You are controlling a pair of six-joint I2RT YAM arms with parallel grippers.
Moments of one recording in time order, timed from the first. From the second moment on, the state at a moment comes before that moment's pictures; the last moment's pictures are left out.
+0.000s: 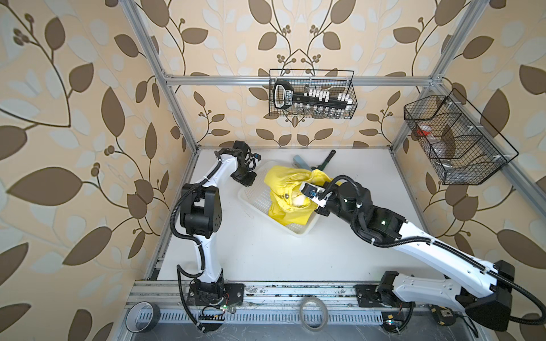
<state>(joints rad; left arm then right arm) -0.10 1.98 1.69 -0.99 0.12 0.35 0.87 1.09 1.05 -0.25 0.28 -0.60</state>
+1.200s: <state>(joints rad) 0.16 1.97 1.74 -0.95 -0.07 -0.18 0.51 0.90 1.26 -0.21 0.93 -0.97</state>
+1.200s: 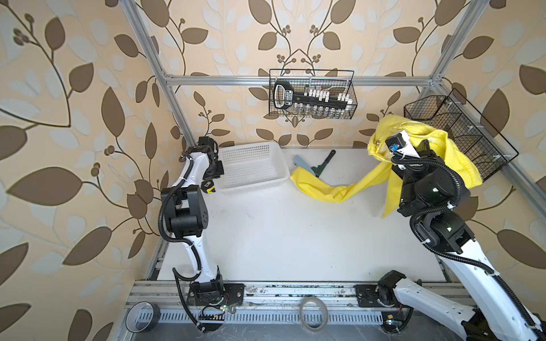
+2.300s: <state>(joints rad) 0.18 2.28 2.20 -1.04 0.08 -0.08 0.78 1.03 0.68 -0.33 -0.22 -0.01</state>
